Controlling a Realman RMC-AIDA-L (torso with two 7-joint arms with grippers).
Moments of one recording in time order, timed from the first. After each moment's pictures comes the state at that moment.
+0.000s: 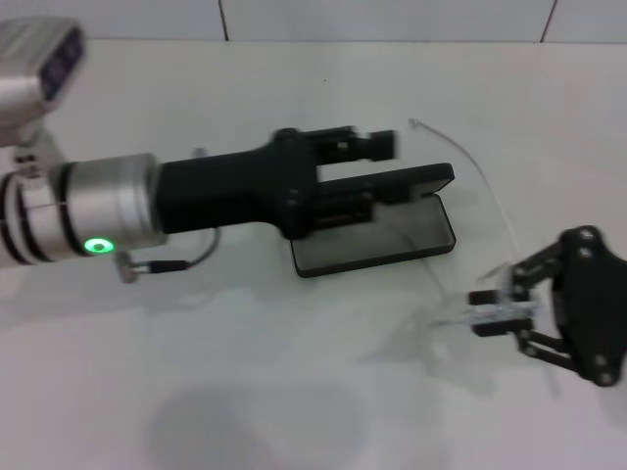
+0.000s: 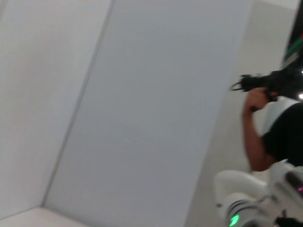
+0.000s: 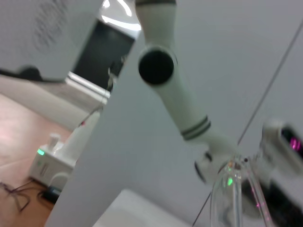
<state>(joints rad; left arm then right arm) -0.57 -2.04 1.26 0.51 1.28 1.65 -1.37 0.38 2.01 -1.07 -0.83 -1.60 -1.92 0.63</state>
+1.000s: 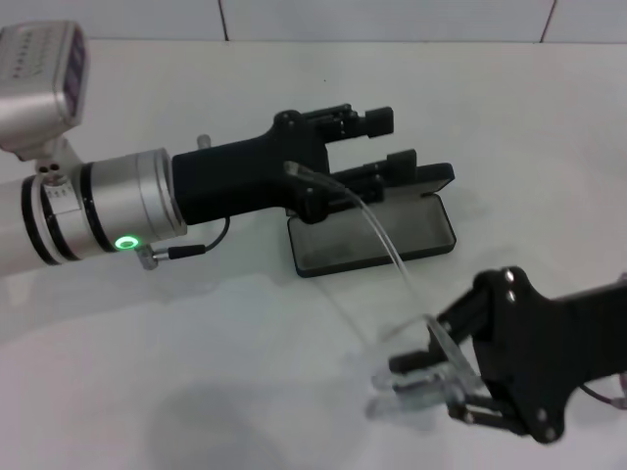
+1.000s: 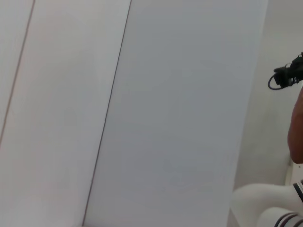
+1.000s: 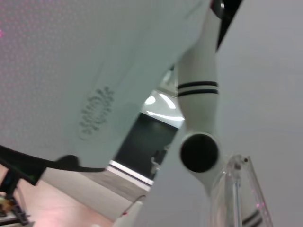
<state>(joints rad) -0.57 -2.09 1.20 0.49 1.30 1.56 -1.20 0.61 2.03 -1.25 -0.43 -1.48 -2.00 0.45</state>
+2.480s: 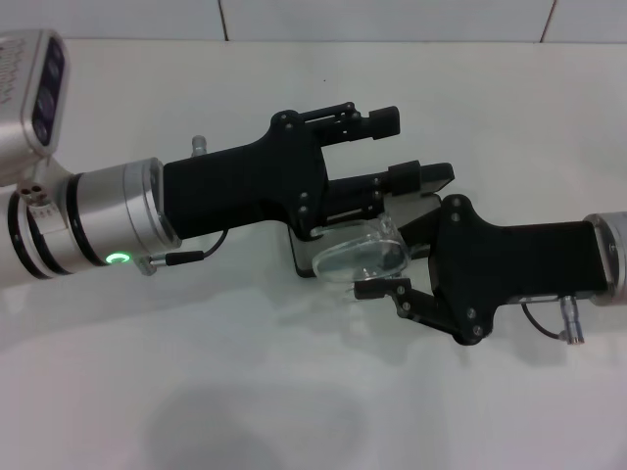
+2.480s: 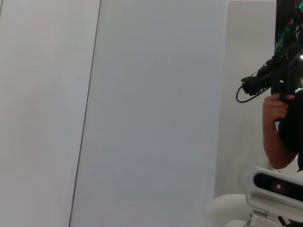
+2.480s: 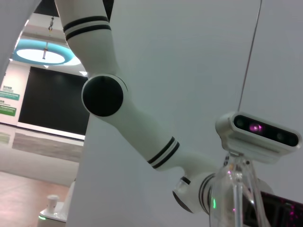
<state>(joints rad) -0.55 -2.09 1.20 0.49 1.27 1.65 -1.09 0.63 2.03 -1.25 -0.42 -1.41 -1.76 0.71</state>
